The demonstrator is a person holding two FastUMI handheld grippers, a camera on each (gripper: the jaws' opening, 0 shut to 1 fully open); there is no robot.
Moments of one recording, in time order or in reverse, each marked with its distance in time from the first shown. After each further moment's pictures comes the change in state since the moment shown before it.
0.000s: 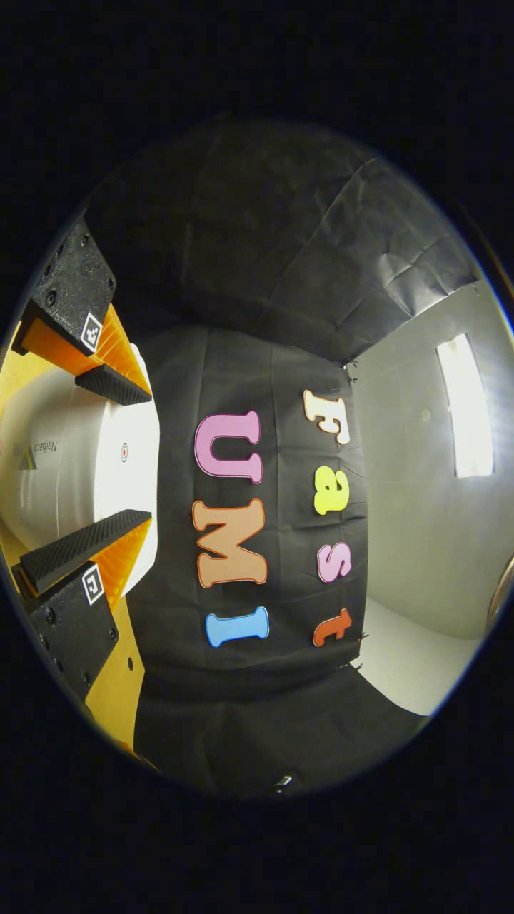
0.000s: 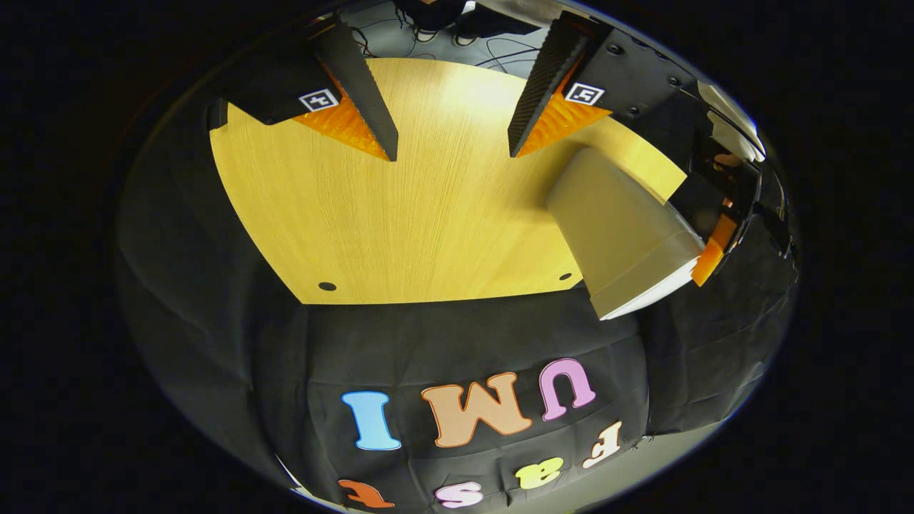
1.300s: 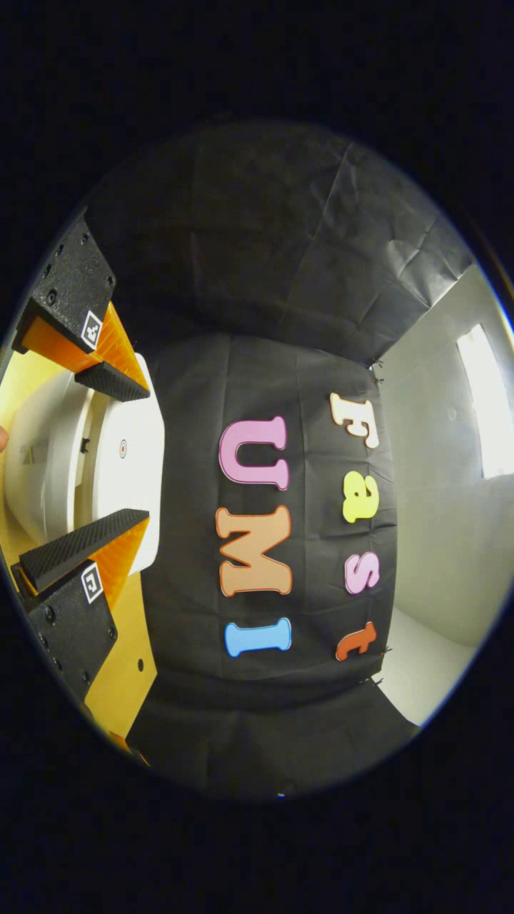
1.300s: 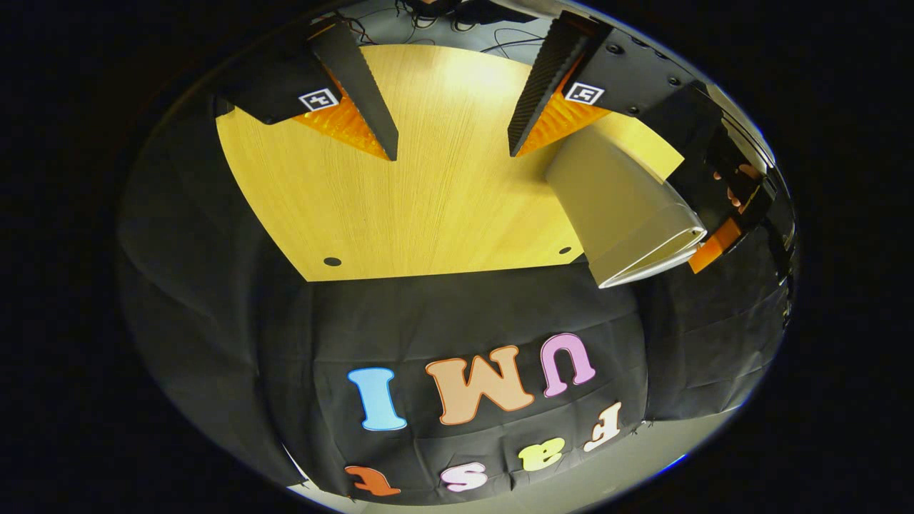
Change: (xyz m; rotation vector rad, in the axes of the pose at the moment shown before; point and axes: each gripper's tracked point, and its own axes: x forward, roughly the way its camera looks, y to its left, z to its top) left arm 0.007 -0.005 0.004 0.004 0.192 0.047; right arm -0.012 -0.015 0.030 0.009 -0.097 -0.001
